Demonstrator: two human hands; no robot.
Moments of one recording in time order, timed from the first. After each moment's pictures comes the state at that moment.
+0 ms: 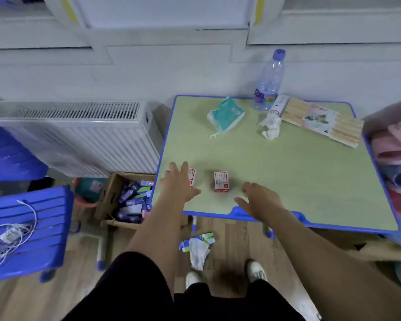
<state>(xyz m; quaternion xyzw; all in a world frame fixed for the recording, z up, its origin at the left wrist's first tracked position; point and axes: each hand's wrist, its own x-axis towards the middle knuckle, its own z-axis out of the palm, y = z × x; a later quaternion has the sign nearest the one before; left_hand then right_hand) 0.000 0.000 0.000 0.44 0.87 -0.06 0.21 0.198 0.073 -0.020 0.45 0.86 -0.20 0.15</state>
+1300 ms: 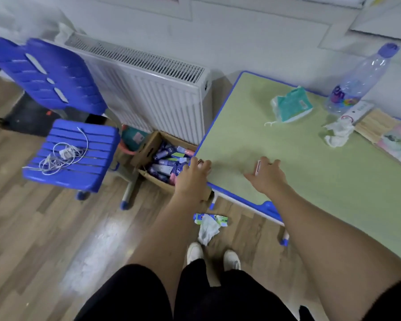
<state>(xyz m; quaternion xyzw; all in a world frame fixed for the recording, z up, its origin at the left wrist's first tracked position) -0.001 -0.081 -0.025 0.39 0.91 0.02 0.17 0.111 0.076 -0.032 0.48 0.84 -0.23 0.15</state>
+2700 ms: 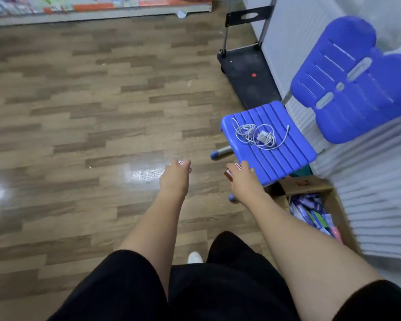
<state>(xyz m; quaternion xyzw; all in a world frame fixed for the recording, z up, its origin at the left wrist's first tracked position) -0.199 -0.647 -0.039 -0.19 0.95 0.16 0.16 -0.249 -0.474 -0.058 -0.15 0.97 -0.08 0.20</state>
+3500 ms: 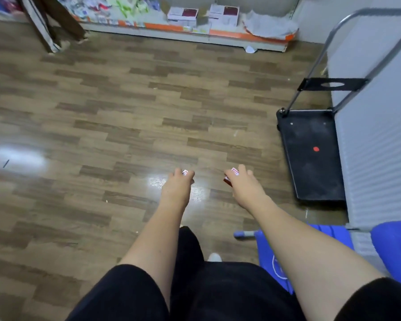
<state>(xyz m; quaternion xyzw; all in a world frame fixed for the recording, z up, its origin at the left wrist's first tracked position) -0.555 -0.878 -0.037 -0.31 0.92 0.15 0.17 -0.671 -0.739 -0.057 -0.37 0.90 -0.01 0.22</state>
